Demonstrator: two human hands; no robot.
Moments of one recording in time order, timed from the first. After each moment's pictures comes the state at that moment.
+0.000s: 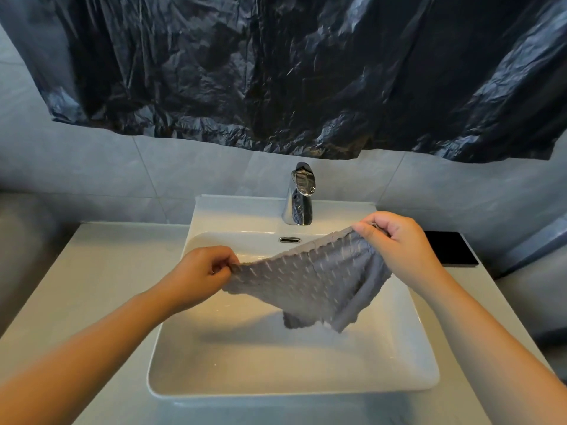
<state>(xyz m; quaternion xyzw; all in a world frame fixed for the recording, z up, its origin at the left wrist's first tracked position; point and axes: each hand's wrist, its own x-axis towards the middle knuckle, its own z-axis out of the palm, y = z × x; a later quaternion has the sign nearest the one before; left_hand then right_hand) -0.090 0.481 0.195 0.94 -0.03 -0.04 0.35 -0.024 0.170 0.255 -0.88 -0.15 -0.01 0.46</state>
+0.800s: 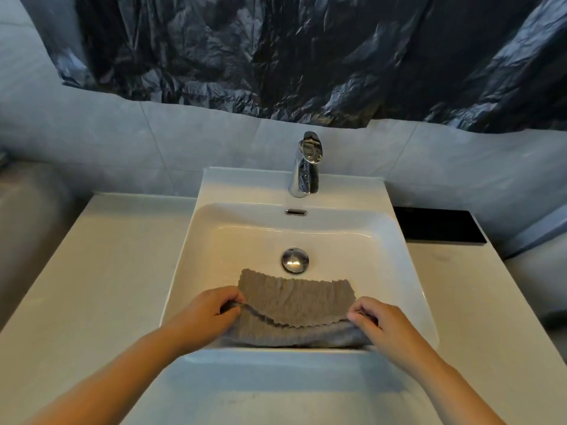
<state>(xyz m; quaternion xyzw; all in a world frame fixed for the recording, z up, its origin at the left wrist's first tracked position) -0.174 0.452 0.134 0.92 0.01 -0.16 0.35 -0.128 0.131 0.130 -0.90 -0.12 0.21 0.37</state>
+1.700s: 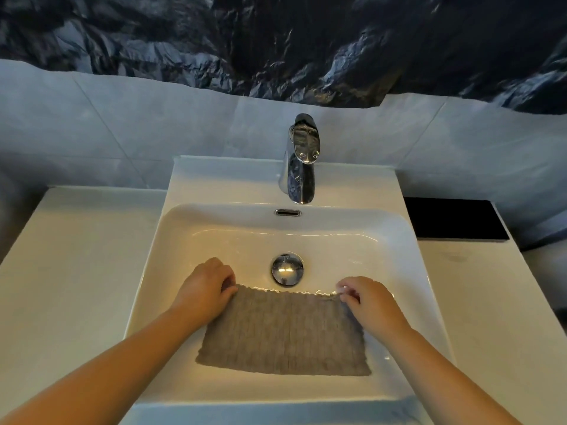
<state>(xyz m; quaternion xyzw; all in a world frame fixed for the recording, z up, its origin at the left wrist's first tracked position) -0.068 0.465 0.043 0.97 0.02 -0.08 0.21 -0.026 0.145 0.054 -0.95 -0.10 0.19 0.22</state>
